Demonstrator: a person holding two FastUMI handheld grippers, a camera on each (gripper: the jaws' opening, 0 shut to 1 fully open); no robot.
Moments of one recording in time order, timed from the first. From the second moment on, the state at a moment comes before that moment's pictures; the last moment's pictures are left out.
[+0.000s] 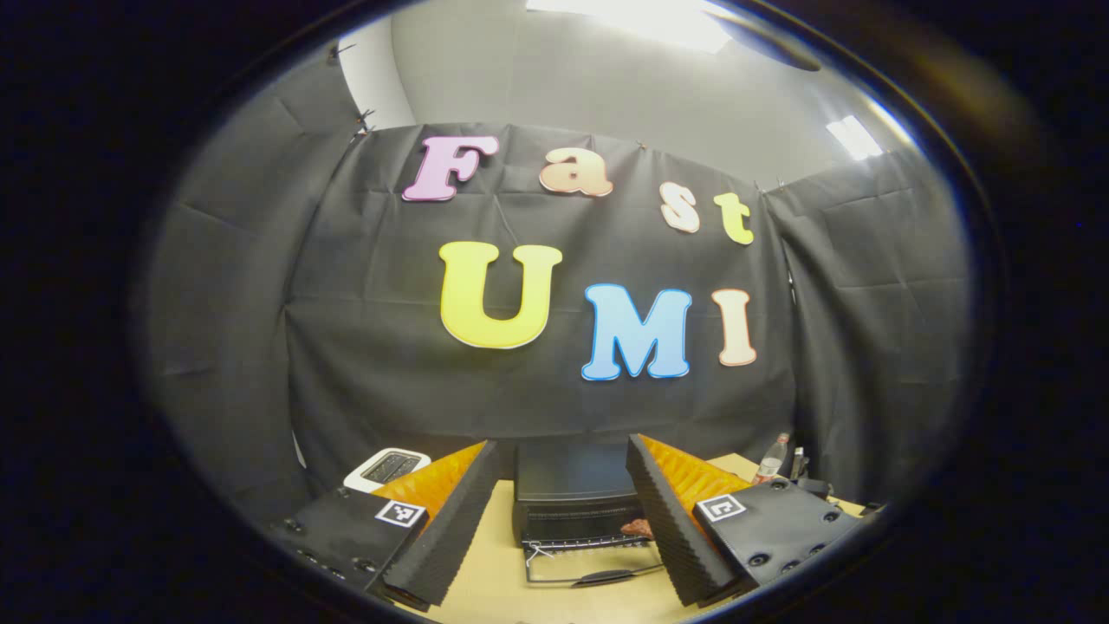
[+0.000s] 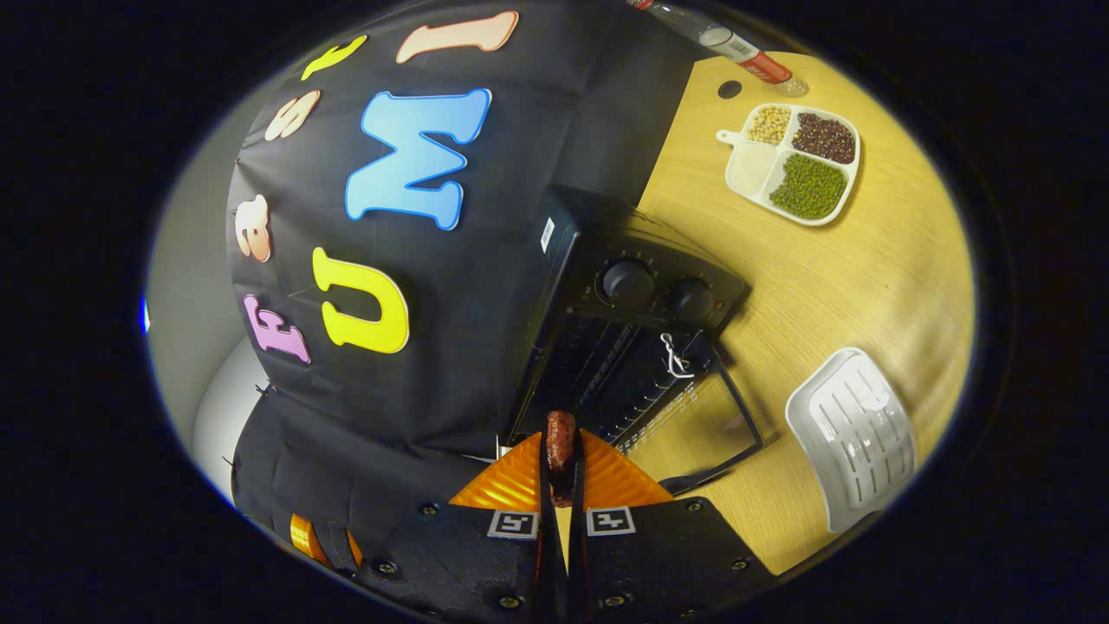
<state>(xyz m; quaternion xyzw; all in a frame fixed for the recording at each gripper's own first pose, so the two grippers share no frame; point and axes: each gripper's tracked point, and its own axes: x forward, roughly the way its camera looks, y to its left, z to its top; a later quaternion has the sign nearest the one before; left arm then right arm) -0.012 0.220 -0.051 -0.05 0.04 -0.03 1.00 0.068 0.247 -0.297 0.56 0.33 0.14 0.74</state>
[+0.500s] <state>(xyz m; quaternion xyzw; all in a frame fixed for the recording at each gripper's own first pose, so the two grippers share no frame) -0.024 0.266 -0.067 -0.04 0.07 -0.01 1.00 0.148 0.297 -0.344 0.57 0.32 0.11 0.75</state>
